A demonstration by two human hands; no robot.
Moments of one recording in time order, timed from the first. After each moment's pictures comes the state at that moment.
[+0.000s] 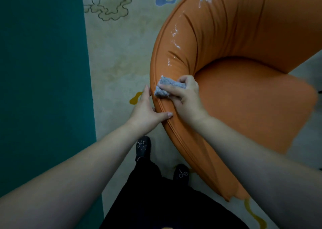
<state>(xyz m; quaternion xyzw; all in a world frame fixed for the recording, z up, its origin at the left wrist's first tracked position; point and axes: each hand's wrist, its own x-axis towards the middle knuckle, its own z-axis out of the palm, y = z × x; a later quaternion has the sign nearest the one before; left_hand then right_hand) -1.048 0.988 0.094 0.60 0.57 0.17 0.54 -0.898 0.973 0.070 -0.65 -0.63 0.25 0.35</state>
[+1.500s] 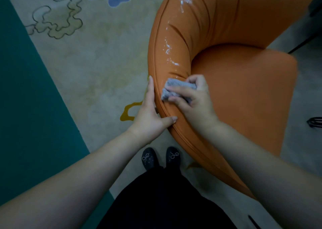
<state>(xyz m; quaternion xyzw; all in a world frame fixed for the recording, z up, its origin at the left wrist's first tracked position) -1.061 1.100 0.081 0.62 0.41 0.08 0.66 -0.919 1.036 0.076 -0.75 -0.49 0.18 0.41</state>
